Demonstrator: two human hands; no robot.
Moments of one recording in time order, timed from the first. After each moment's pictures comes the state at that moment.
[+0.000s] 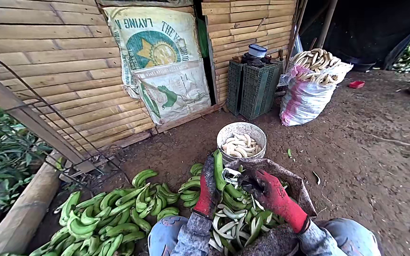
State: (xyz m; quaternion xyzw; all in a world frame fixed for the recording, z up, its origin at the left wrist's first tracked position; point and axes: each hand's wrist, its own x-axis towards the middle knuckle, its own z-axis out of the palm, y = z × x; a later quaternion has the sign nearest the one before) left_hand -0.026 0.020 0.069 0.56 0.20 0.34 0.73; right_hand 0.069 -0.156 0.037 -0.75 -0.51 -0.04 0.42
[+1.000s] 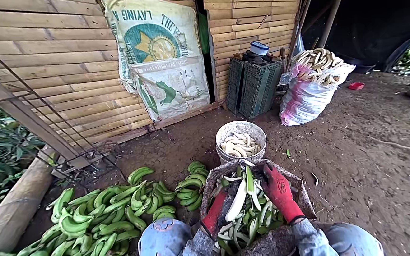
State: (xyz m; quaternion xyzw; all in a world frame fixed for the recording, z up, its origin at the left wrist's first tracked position) left_hand -0.036 0.005 -0.007 0.66 0.16 0.09 0.73; right_hand 0.094 -0.155 0.019 -0.91 -0.32 0.01 0.28
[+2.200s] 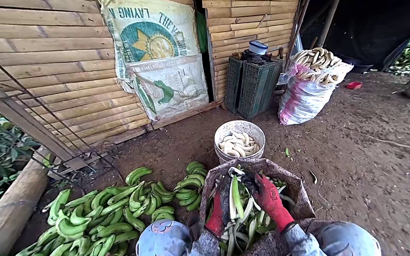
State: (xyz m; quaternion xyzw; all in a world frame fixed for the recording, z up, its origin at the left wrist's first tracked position) left_hand -0.032 -0.015 0.002 0.65 0.23 0.25 0.68; right_hand 0.075 -0.143 -0.006 -0.86 -0.36 0.02 0.36
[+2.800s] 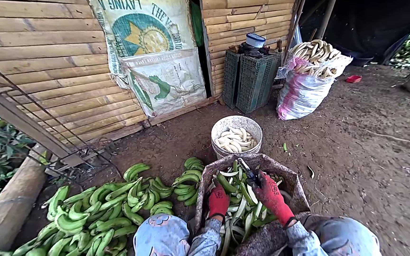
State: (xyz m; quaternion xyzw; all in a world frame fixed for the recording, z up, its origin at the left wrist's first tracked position) left_hand 0.001 0.010 -0.079 0.86 0.44 -0.09 0.25; right_hand 0.089 -0.157 -0.017 -0.86 -0.28 0.15 0.39
